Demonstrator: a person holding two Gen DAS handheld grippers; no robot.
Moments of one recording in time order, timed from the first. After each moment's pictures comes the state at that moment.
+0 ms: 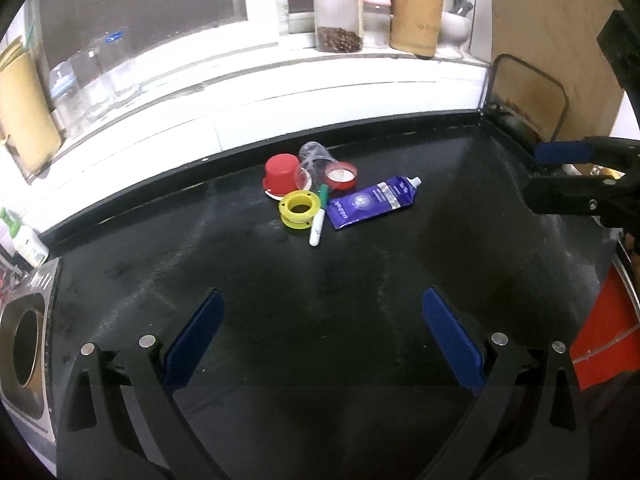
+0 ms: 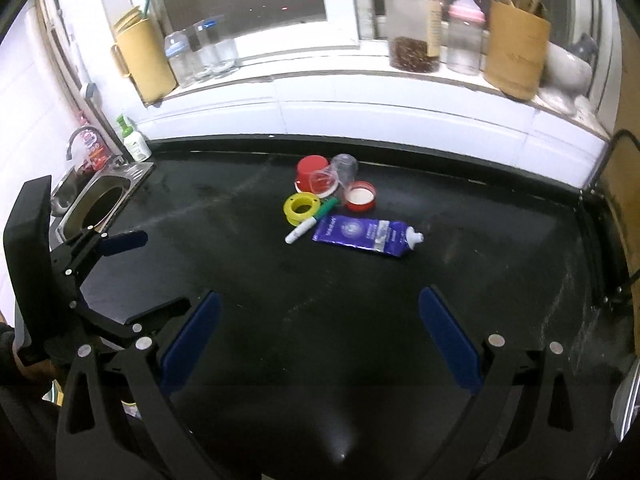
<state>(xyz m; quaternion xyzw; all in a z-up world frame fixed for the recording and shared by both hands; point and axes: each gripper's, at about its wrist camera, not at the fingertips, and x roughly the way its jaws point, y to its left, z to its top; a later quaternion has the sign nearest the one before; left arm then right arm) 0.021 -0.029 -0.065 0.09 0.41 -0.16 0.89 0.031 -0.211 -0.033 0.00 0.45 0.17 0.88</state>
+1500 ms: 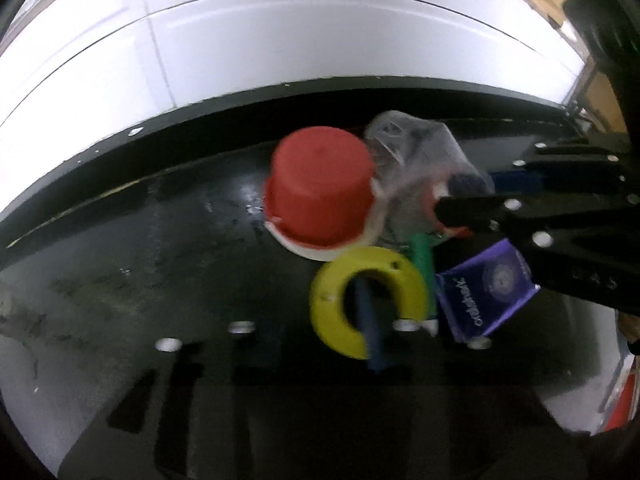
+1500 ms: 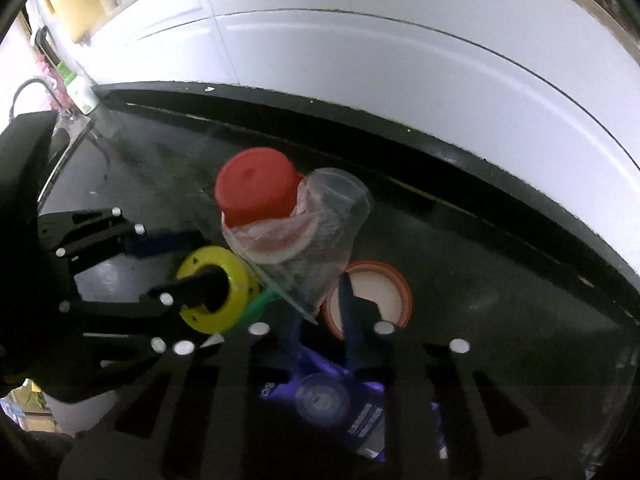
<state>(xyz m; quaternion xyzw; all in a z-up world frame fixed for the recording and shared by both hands) 0.255 -0.030 -0.190 0.05 0.51 -0.17 0.84 0.274 -0.135 -0.173 -0.09 0.54 0.21 0.81</state>
